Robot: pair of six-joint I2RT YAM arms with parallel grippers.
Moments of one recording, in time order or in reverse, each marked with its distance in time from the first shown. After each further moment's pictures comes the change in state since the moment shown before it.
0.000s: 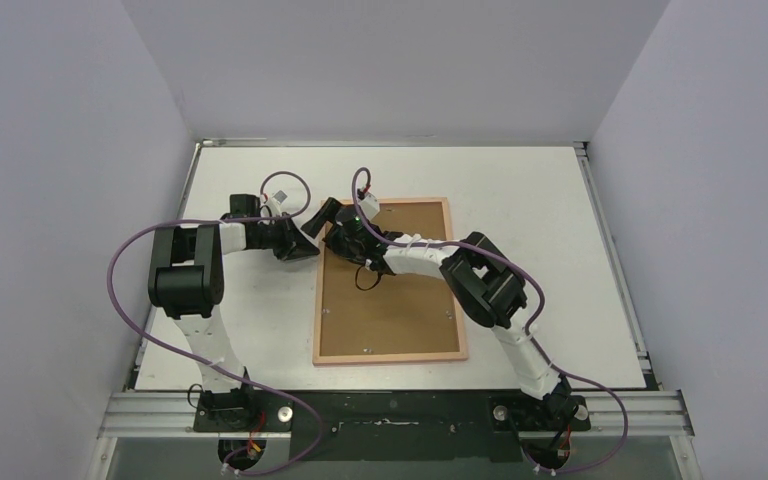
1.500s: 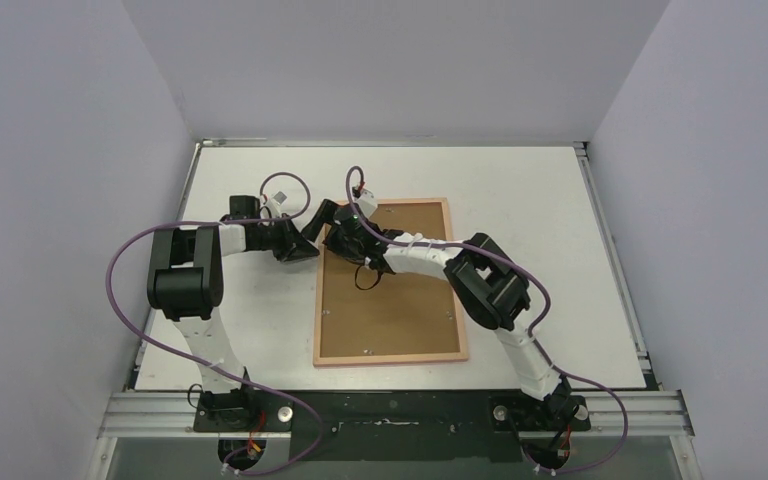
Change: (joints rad) left arm 0.000 -0.017 -0.020 0.008 -0.010 0.000; right arm 0.008 -0.035 0.002 -0.074 0.010 -0.113
